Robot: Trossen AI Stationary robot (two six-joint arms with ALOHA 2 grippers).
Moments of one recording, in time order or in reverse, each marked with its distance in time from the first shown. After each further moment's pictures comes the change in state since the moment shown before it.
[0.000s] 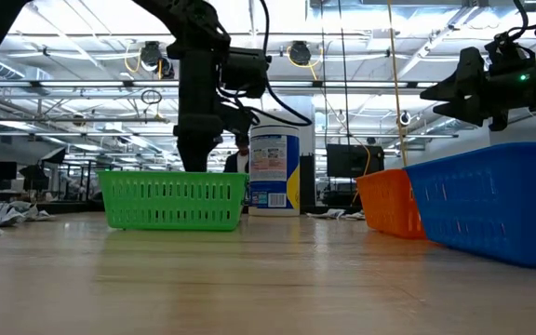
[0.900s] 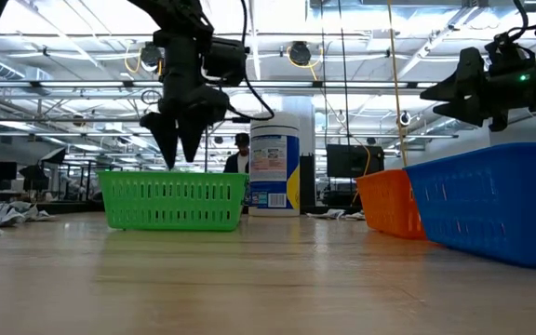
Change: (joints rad) left arm 0.117 -0.117 -0.001 -0.138 0.153 -0.444; right arm 0.000 0.000 0.000 0.000 0.000 0.000
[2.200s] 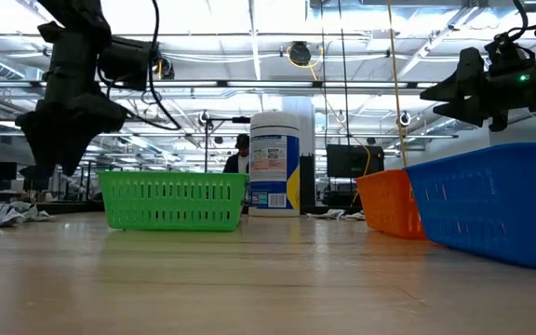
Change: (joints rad) left arm 0.016 -0.547 -0.630 0.020 -0.010 -0.190; right arm 0.000 0.000 0.000 0.000 0.000 0.000
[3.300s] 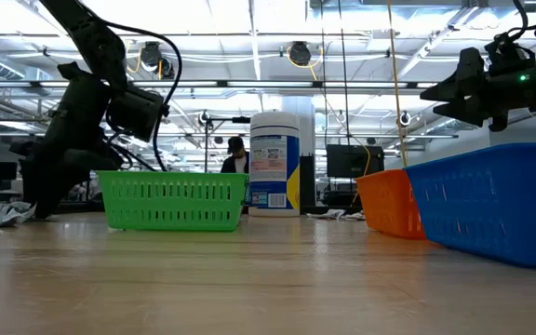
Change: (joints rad) left arm 0.000 0.267 -0.063 0.089 -0.014 -0.045; right arm 0.000 0.000 0.000 0.000 0.000 0.000
